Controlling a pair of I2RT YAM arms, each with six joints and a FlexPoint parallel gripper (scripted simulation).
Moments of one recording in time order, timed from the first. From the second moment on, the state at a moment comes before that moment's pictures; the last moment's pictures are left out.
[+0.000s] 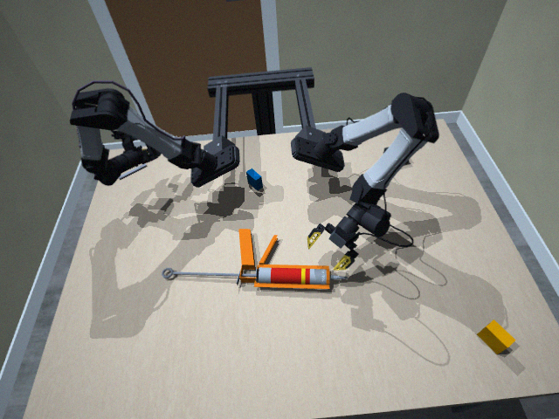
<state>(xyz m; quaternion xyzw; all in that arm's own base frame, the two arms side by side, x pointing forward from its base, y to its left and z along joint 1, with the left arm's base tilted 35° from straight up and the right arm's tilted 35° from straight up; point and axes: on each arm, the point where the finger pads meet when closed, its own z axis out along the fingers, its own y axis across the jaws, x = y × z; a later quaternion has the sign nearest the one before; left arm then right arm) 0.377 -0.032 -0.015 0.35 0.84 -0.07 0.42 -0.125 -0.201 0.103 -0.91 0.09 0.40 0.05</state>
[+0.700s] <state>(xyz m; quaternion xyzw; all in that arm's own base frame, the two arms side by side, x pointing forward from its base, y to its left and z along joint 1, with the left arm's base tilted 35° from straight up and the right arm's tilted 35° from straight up) 0.377 -0.031 -0.016 0.35 0.84 -0.07 0.42 -0.125 -0.202 0.102 -0.91 0.09 0.40 0.05</state>
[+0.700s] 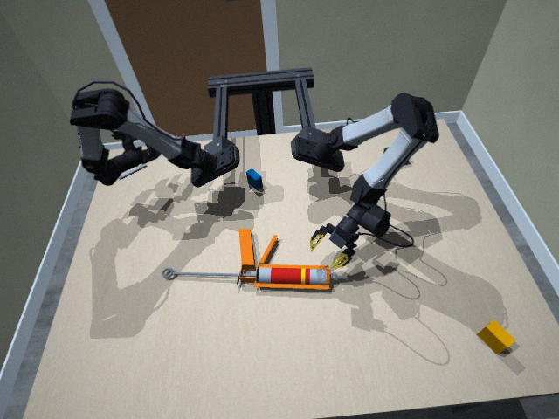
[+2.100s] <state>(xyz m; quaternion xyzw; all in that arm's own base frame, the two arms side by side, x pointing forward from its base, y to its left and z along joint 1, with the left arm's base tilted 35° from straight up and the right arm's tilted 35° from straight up) 0.433 -0.094 -0.046 -0.15 0.96 -0.08 0.23 0.109 -0.187 0.039 -0.60 -0.79 0.09 -0.04</state>
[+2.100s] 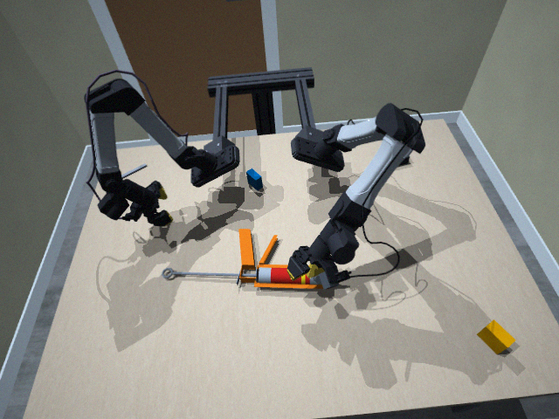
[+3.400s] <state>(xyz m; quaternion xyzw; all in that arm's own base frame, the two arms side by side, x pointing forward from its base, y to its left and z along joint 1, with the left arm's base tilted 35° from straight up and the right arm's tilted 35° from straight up) 0.403 -0.104 -0.080 -0.52 0.81 0.12 0.23 0.238 -0.014 0.052 0.32 -0.90 -0.05 -0.29</state>
